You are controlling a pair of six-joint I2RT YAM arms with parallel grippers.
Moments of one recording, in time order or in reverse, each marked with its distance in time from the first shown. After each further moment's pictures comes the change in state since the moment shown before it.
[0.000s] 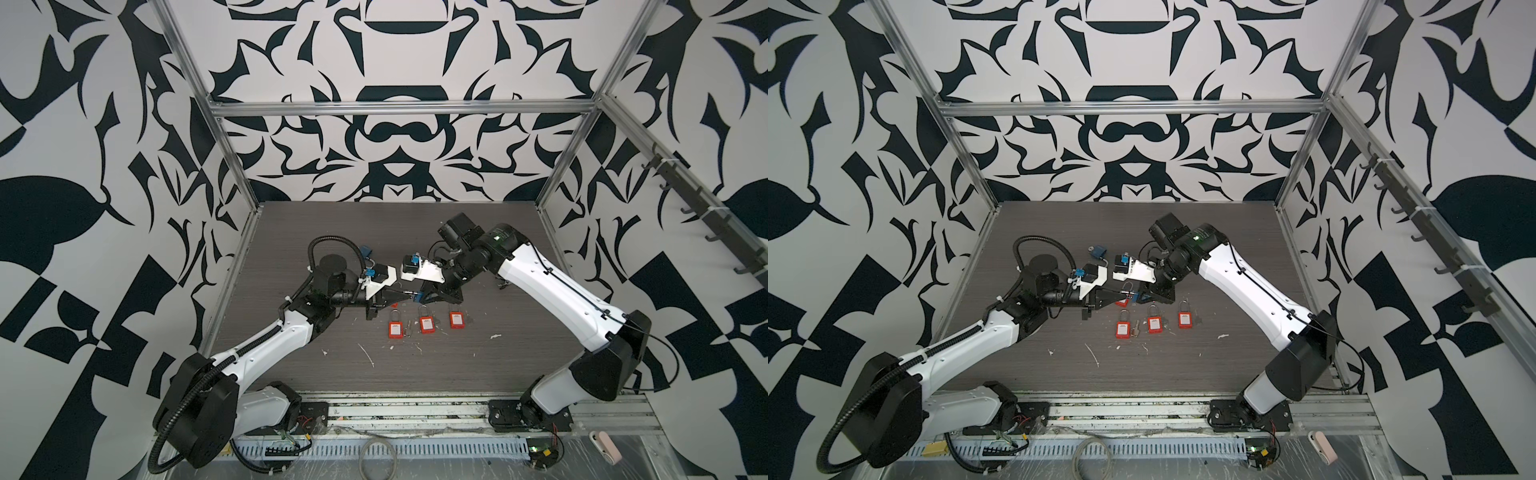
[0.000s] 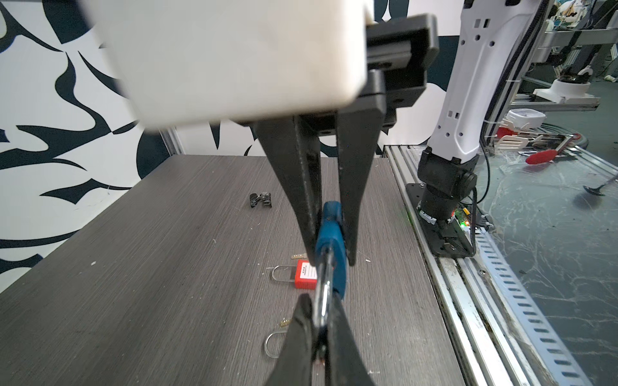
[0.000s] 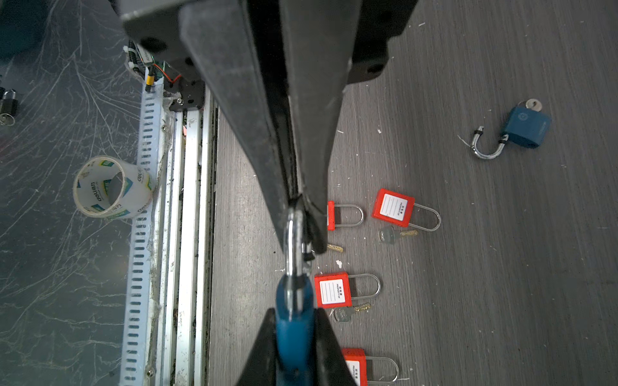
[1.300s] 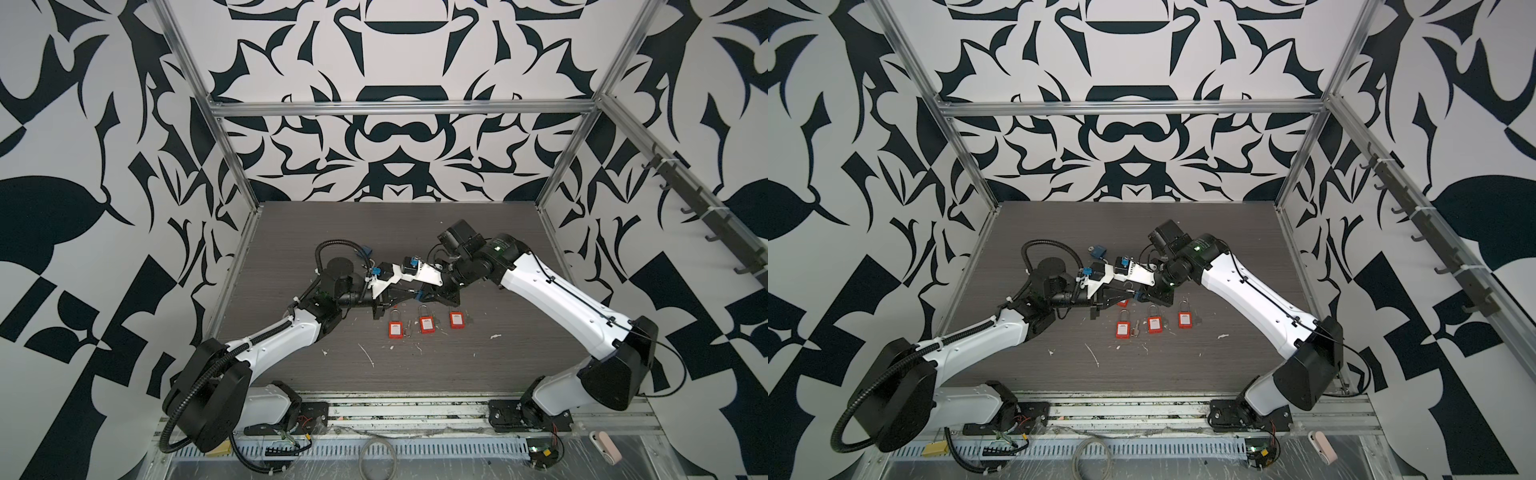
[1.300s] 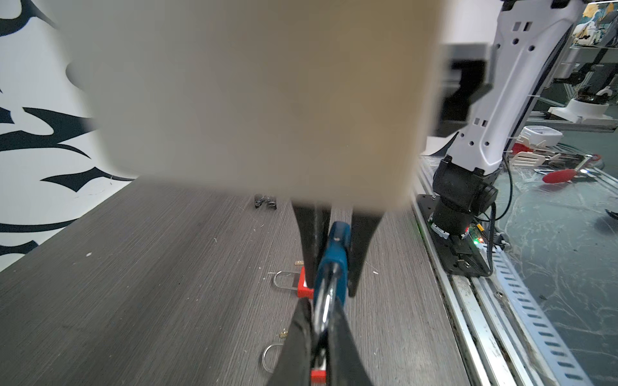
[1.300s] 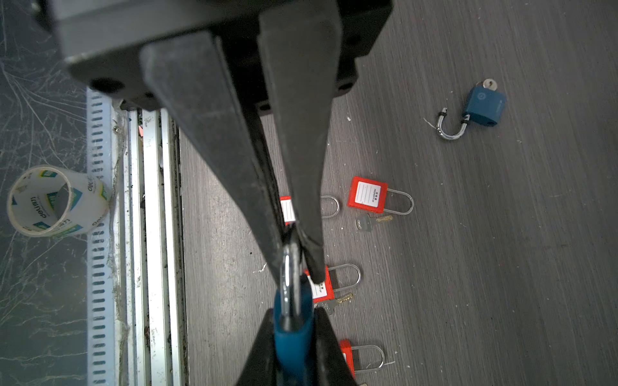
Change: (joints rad) left arm -0.043 0.092 -0.017 0.135 -0.071 -0.079; right arm 0.028 -0.050 -0.101 0.142 0.114 0.097
